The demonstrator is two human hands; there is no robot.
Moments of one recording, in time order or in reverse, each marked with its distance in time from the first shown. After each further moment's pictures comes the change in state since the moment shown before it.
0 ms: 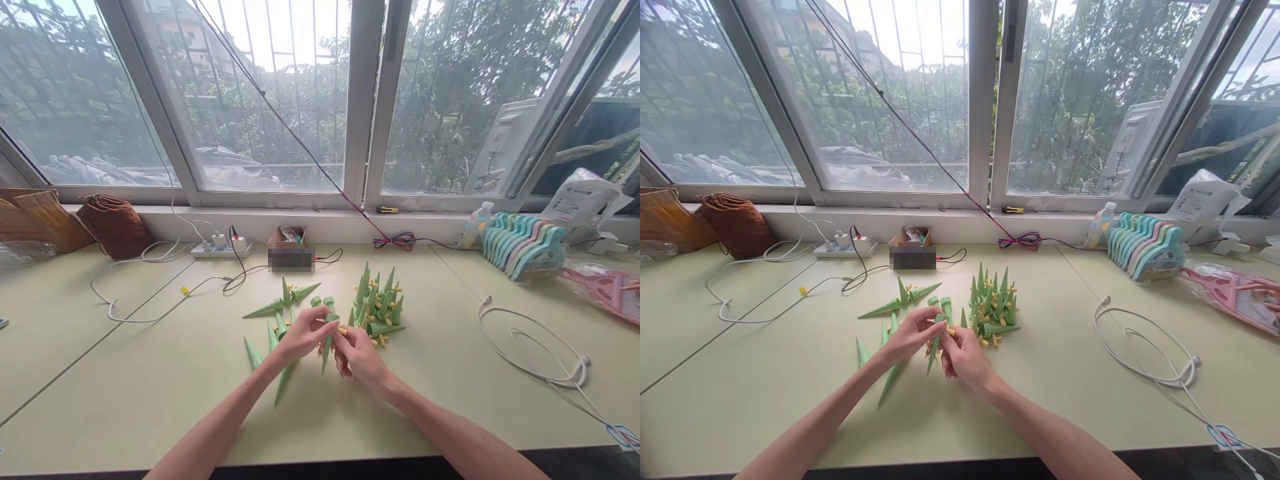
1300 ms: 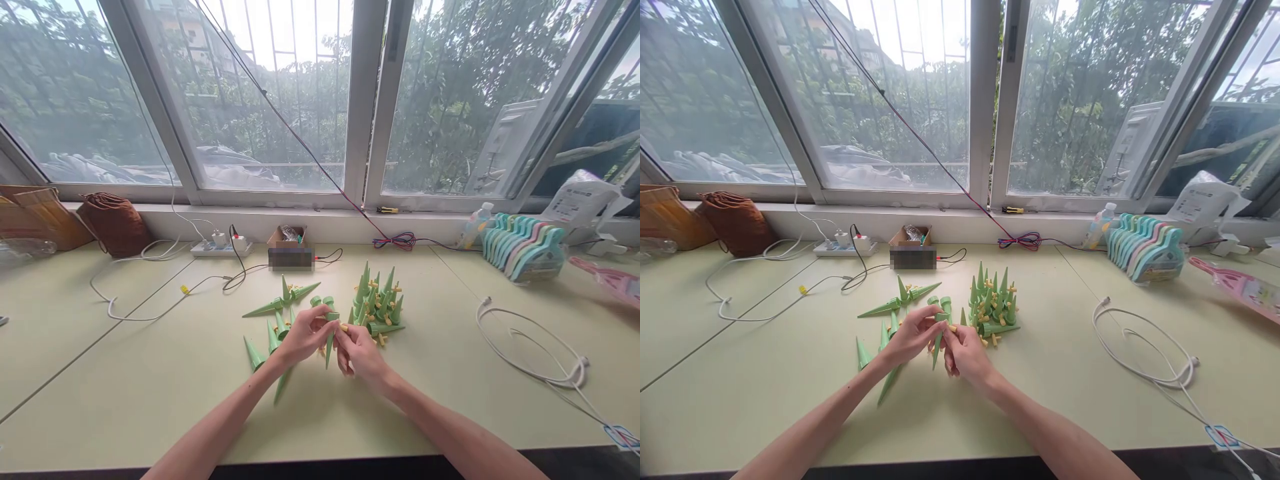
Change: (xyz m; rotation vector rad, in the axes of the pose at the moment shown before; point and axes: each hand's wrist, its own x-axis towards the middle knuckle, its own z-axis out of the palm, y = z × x) left_hand -0.003 -0.006 0.005 0.069 0.071 0.036; right_hand 0.000 -0.003 -0.002 0.027 0.014 0.020
